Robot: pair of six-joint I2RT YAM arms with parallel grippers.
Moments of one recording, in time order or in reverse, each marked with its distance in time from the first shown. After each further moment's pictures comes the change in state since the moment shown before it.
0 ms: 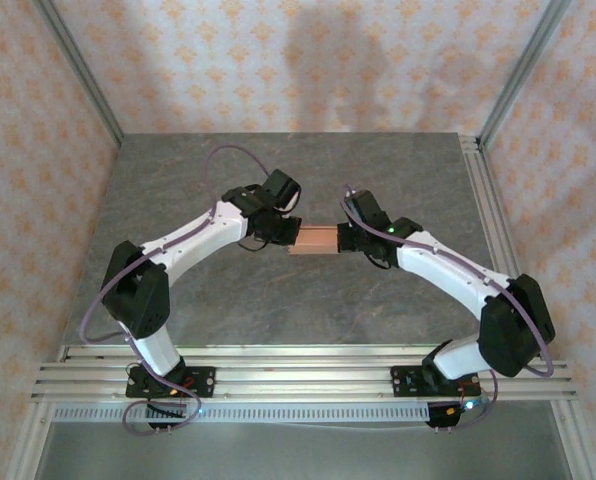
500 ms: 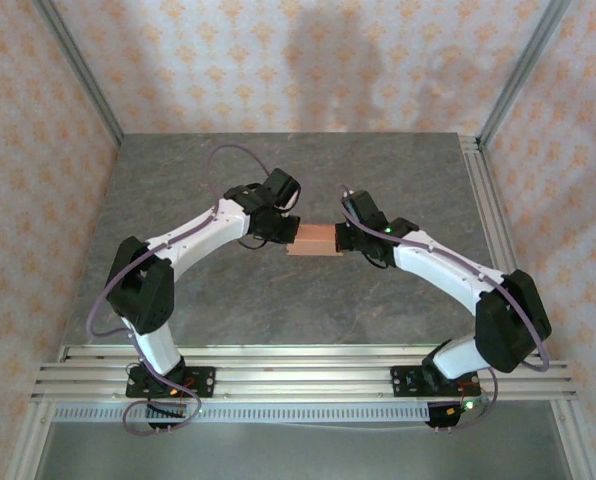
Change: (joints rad) left arm 0.012 0.031 0.007 0.004 -0.016 0.026; right arm 0.000 0.024 -0.014 0.049 0.004 -0.015
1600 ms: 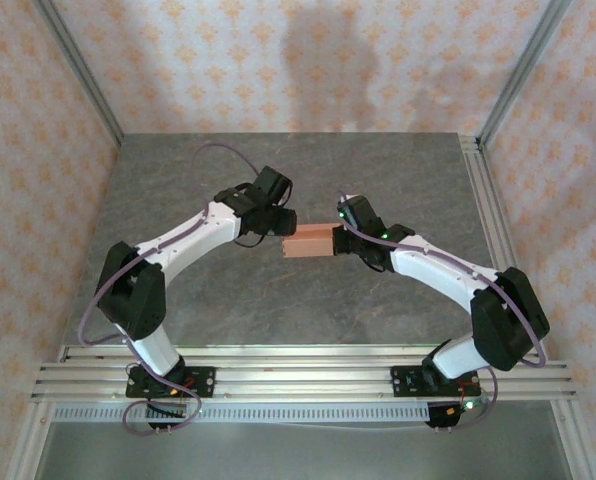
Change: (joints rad) left arm 0.032 -0.053 -0.068 0.123 -0.078 -0.099; right arm 0.009 0.011 -0.057 0.105 -0.001 -0.018
